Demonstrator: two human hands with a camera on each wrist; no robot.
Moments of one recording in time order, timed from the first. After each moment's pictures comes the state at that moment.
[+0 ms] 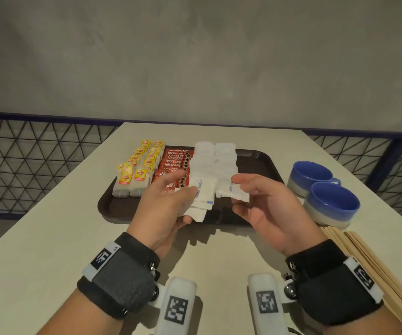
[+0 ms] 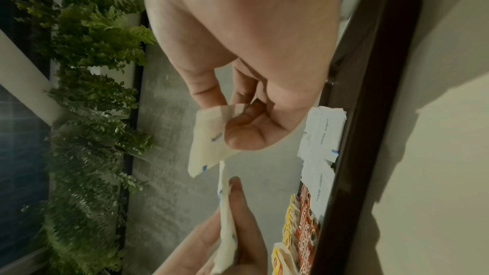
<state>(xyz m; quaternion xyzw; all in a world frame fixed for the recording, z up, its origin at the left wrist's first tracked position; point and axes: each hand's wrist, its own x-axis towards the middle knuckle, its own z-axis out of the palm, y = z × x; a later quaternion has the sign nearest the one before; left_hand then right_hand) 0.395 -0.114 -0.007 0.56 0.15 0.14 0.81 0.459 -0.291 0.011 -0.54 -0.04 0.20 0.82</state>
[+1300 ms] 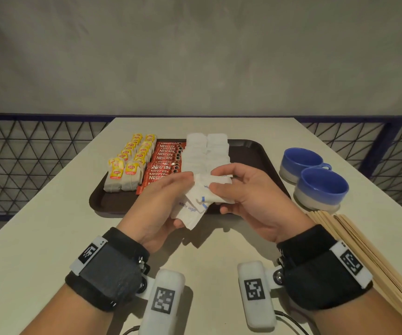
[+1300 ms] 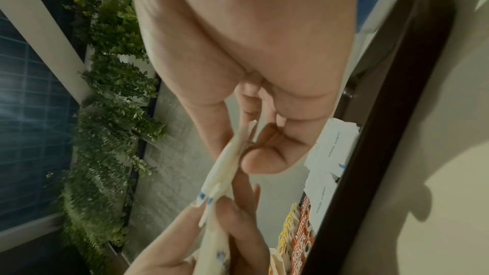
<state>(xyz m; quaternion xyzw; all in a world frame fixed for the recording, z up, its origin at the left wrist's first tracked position) 0.391 -0.121 -0.006 0.59 0.11 0.03 0.80 0.457 -0.290 0.003 -0.63 -0.13 0.21 0.73</state>
